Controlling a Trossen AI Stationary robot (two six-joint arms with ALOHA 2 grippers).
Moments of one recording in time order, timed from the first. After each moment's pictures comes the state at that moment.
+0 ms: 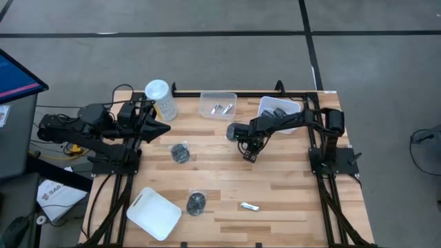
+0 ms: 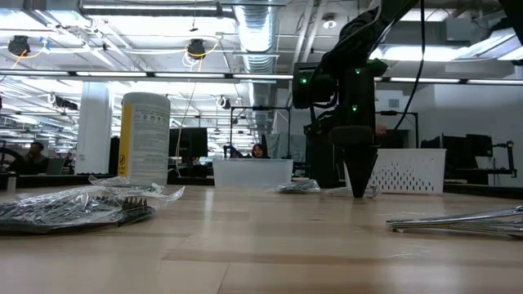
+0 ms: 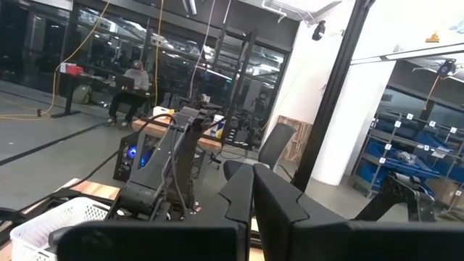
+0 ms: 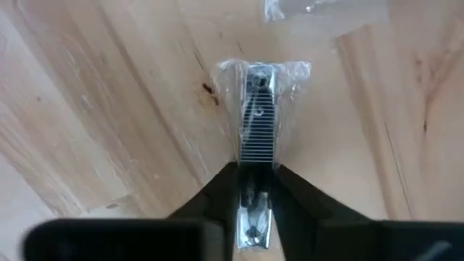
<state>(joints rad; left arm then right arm) -0.18 0.71 0.92 0.00 -0.16 -0.25 -0.18 1.91 1.14 -0.80 0.00 0.23</state>
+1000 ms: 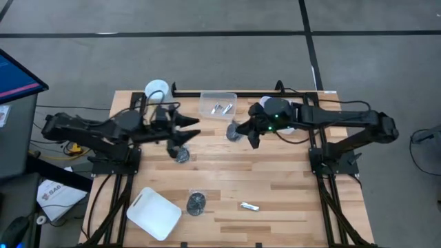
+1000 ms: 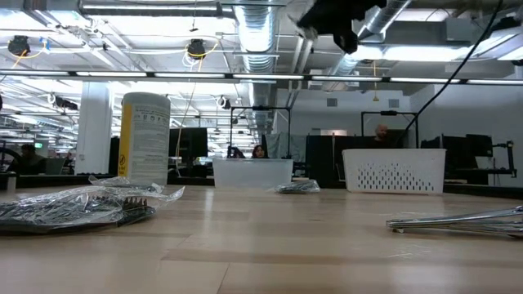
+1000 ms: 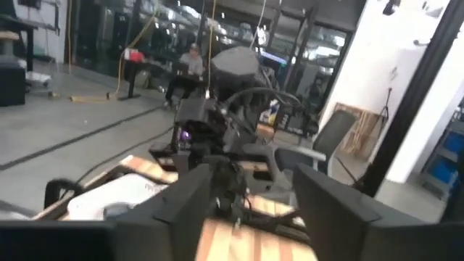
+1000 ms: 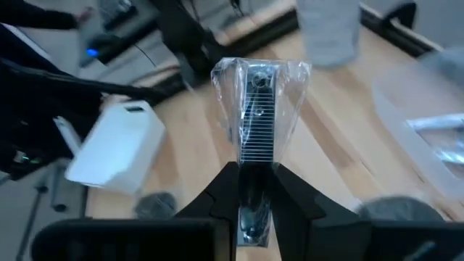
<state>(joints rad) -0.13 0.99 0.92 0.18 -0.31 -0.24 -0.11 1.29 1.13 -0.35 -0.06 0.41</state>
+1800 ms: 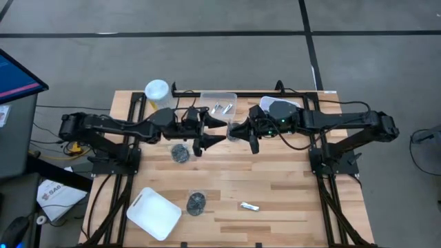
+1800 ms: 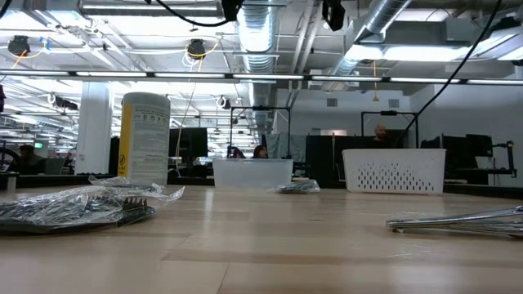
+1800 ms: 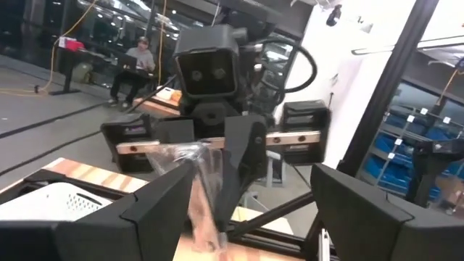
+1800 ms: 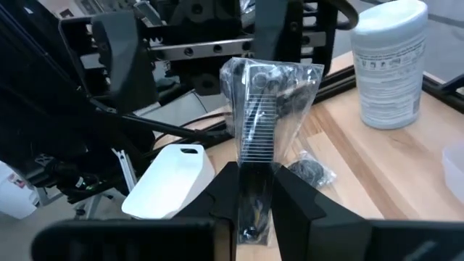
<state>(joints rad) 0.04 1.34 0.92 0.58 0.04 -0.33 -0.02 1.29 1.14 -0.12 -0.05 0.41</state>
